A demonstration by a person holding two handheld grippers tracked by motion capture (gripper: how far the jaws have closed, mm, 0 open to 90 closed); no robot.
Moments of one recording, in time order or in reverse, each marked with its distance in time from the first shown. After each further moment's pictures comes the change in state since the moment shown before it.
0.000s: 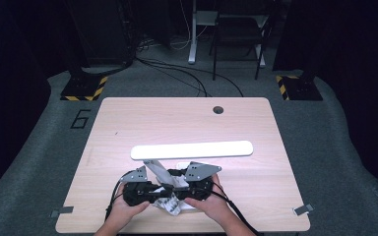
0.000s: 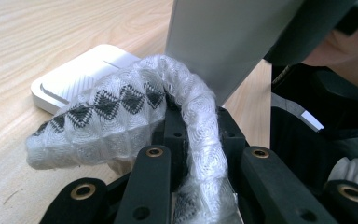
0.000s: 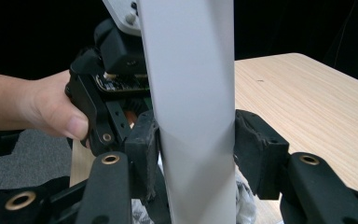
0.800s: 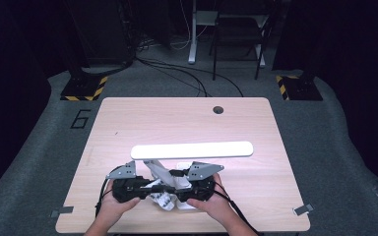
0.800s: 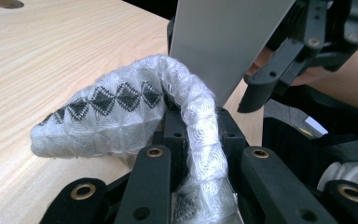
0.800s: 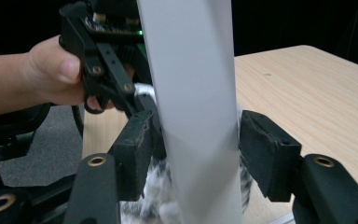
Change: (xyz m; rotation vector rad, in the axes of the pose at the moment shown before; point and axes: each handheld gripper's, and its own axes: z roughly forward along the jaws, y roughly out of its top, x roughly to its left) left arm -0.005 0.019 -0.033 -0.040 0.008 0.043; right arm -0.004 -0.004 -0.003 -0.003 0.033 0.028
